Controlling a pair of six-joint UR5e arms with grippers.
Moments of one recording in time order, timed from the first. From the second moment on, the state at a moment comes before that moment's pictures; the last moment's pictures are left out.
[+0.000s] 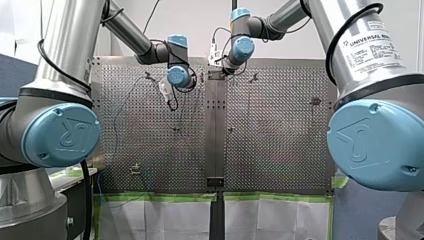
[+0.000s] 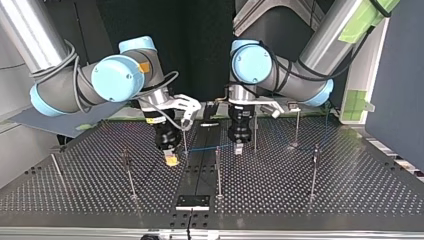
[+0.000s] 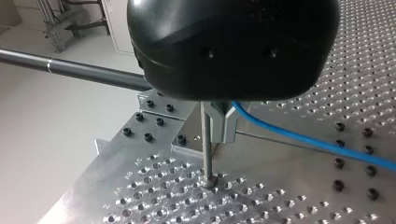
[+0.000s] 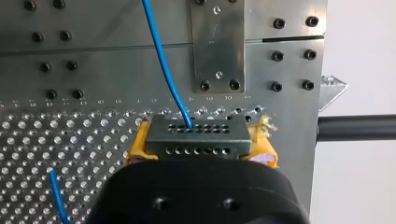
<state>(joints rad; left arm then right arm) -0.38 -1.78 -1.68 -2.69 -1.89 -1.88 2.25 -1.16 1.16 0.06 1.67 1.66</state>
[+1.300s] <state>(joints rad) -0.27 -1.90 -1.48 -2.71 -1.79 -1.87 2.15 -1.08 1.09 0.05 1.57 1.66</state>
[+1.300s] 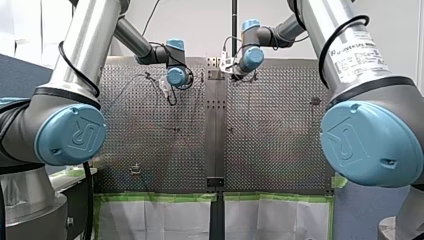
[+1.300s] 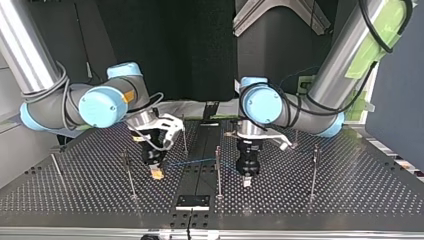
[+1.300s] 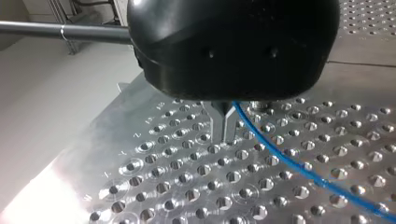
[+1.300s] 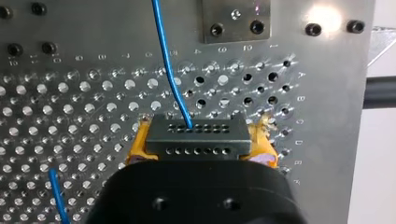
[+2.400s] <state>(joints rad) -0.33 -1.78 -1.58 -2.97 -1.84 -1.78 2.11 -1.07 1.17 0.05 1.58 1.69</state>
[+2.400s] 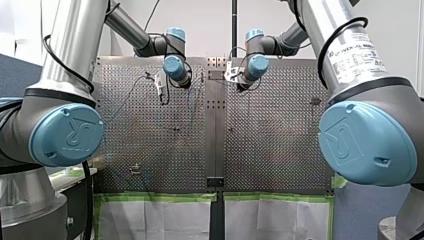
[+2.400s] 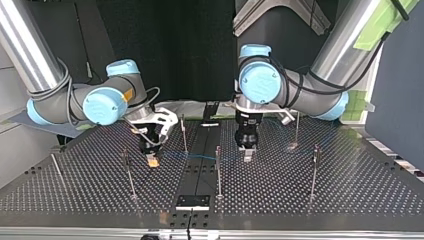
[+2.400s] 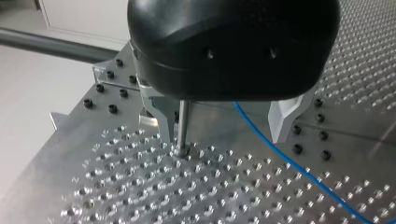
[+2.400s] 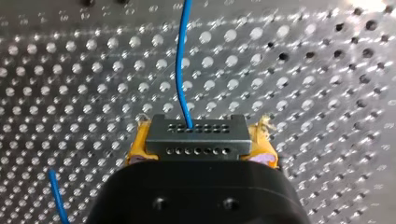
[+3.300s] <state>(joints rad) -0.53 -1.71 -1.56 -2.89 -1.93 -1.70 2.04 -1.07 1.21 0.05 1.59 1.69</state>
